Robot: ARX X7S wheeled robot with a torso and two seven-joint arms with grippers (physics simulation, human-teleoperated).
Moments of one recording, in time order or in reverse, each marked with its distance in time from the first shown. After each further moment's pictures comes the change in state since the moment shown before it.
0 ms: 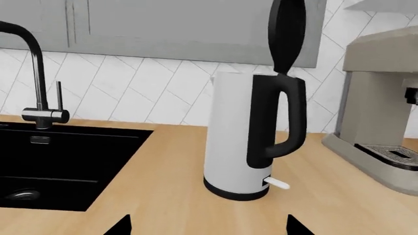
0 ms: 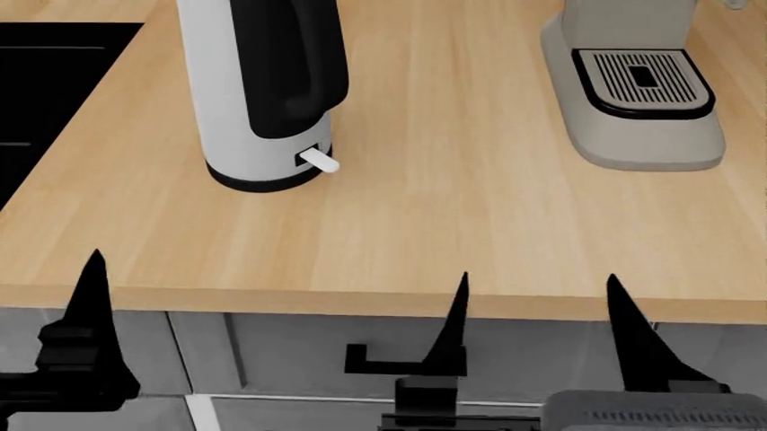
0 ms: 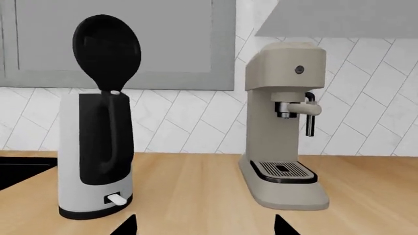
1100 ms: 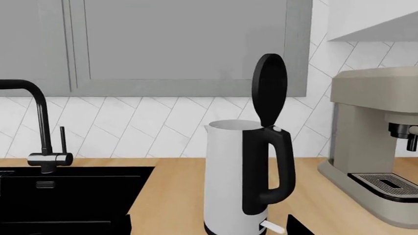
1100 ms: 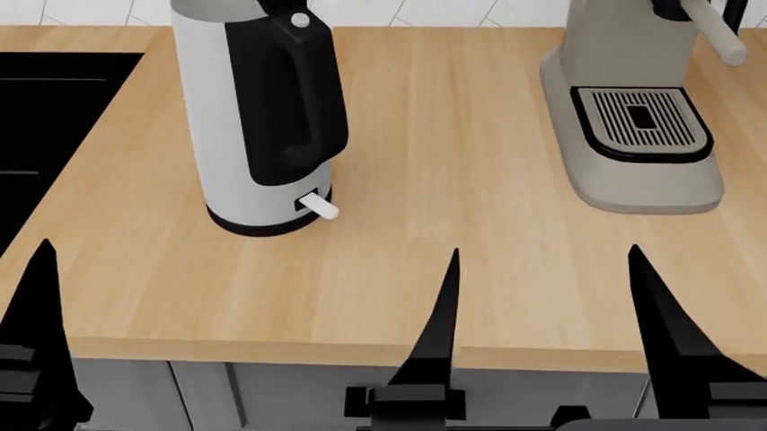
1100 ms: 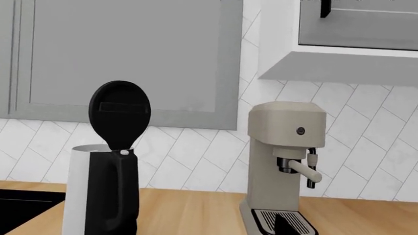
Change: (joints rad) left arm -0.396 -0.599 0.628 0.091 -0.451 0.571 -0.624; right arm 0.463 0.561 -0.555 -0.124 0.521 -0.284 0.759
